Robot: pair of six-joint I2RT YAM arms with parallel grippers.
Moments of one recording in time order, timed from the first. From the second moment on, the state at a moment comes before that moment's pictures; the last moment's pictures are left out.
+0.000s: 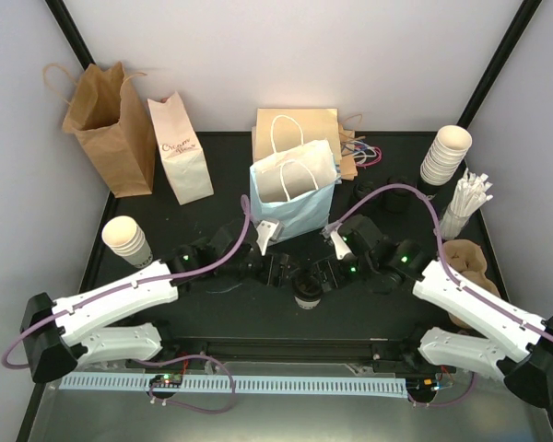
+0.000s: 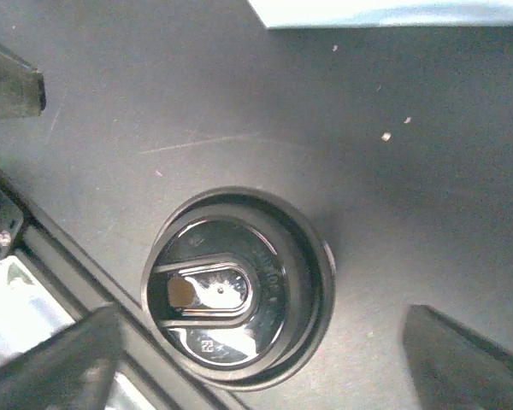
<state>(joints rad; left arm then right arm) -0.99 1.10 0.87 -0.40 0.16 -0.66 0.83 1.04 0.87 -0.79 -0.18 0.39</state>
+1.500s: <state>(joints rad) -0.77 1.15 0.65 -0.22 0.45 -0.69 1.09 1.27 0.98 -0.87 0.08 0.34</state>
